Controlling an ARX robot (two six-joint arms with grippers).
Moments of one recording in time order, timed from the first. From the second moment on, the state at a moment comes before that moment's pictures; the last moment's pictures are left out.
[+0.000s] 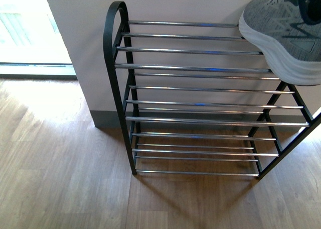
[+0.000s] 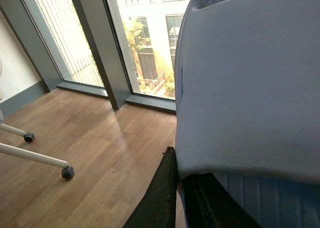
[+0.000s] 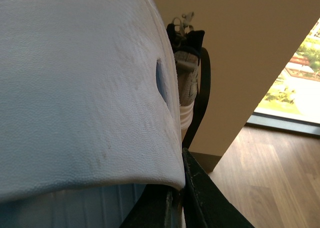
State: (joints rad) left arm -0.67 0.42 0.12 0.10 -1.13 -0.04; right arm -0.53 0.65 0.08 0.43 -0.34 -0.25
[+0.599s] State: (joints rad) left arm -0.67 0.42 0.12 0.10 -1.13 -0.04; right arm -0.53 0.65 0.08 0.43 -0.34 -0.25
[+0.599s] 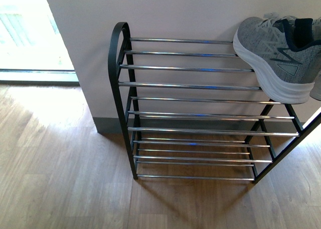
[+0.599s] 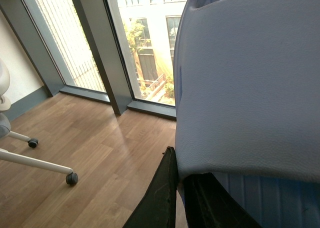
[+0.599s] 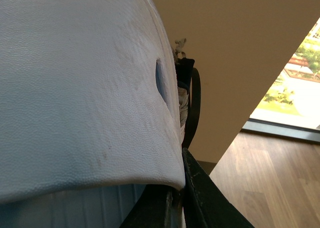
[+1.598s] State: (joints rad) left arm -0.67 0.42 0.12 0.10 -1.13 -0.04; right arm -0.09 1.16 0.48 0.68 -0.12 -0.20
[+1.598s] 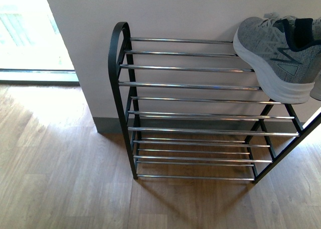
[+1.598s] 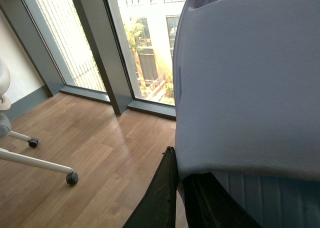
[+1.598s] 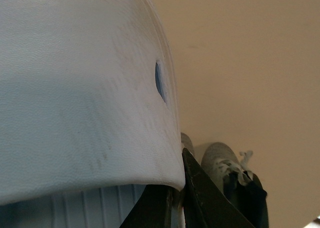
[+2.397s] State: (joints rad) left arm -0.67 0.42 0.12 0.10 -1.13 -0.04; right arm 0.04 1.88 1.13 0.42 0.15 -0.33
